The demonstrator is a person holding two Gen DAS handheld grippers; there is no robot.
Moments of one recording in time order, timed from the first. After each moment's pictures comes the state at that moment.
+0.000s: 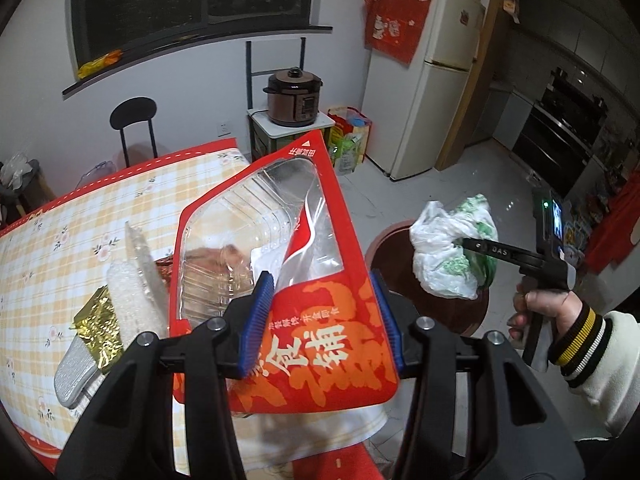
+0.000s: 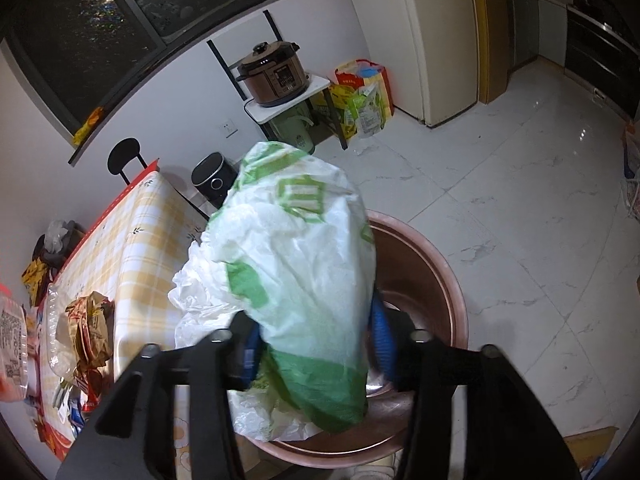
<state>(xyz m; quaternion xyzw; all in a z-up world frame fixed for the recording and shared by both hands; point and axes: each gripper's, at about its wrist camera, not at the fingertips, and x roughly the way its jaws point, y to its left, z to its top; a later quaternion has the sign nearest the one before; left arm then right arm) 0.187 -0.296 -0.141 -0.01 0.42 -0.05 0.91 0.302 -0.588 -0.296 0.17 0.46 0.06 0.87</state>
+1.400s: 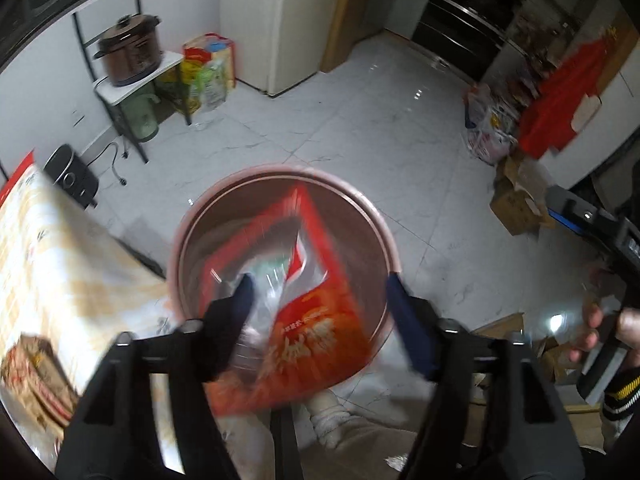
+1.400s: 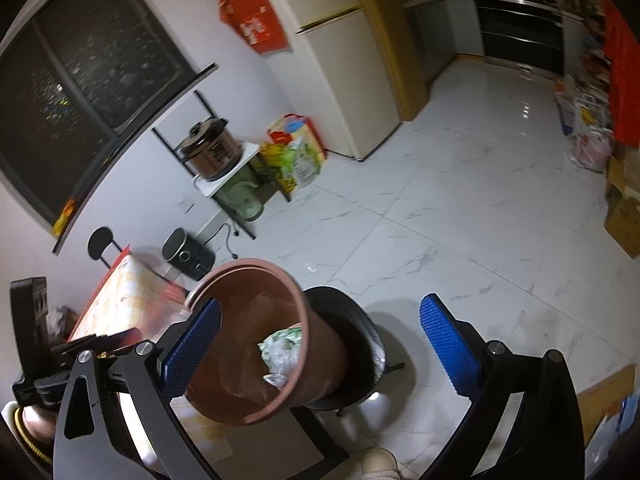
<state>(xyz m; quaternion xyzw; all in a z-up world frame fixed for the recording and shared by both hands) 0.319 -0.496 -0.253 0.08 0.53 -0.26 0.80 0.184 -0.739 -0.246 0.25 0.39 -0.06 0.88</state>
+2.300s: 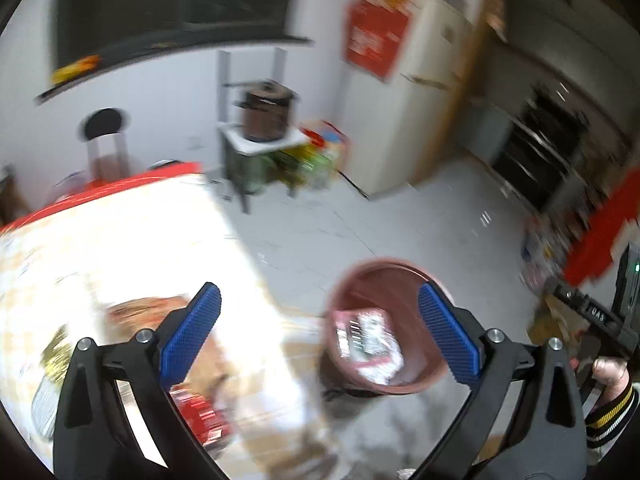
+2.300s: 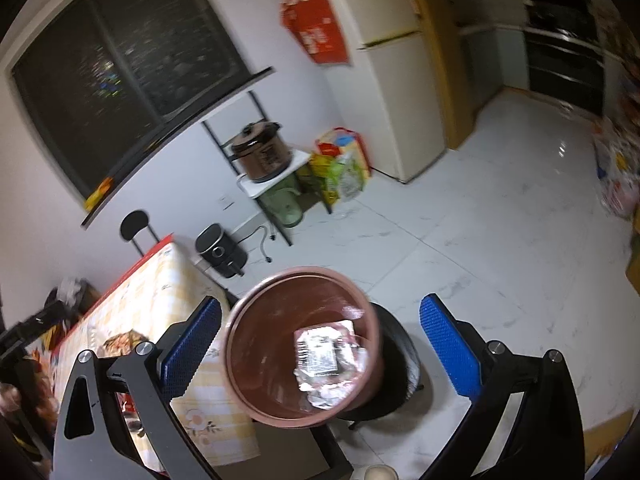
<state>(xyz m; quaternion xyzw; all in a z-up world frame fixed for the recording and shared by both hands) 0.236 -0.287 -0.121 -0.05 0.38 -0.07 0.92 0.199 -0.649 -0.198 0.19 0.35 0.04 0.91</state>
